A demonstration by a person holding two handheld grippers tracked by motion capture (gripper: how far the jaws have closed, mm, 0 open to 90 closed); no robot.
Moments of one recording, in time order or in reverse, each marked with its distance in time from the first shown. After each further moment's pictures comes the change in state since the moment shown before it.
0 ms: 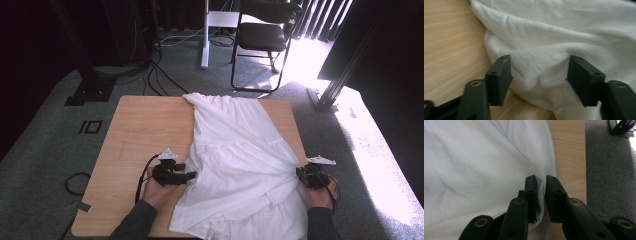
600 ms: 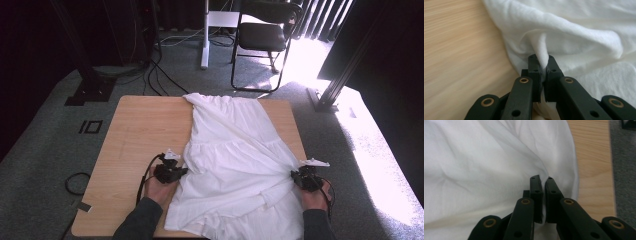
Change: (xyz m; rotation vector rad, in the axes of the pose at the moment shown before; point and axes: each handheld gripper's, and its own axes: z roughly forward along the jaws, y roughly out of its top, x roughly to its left) left arm 0.029 -0.008 0.005 0.066 0.169 -0.009; right arm 0.015 -0.005 0.009 0.023 0.052 0.010
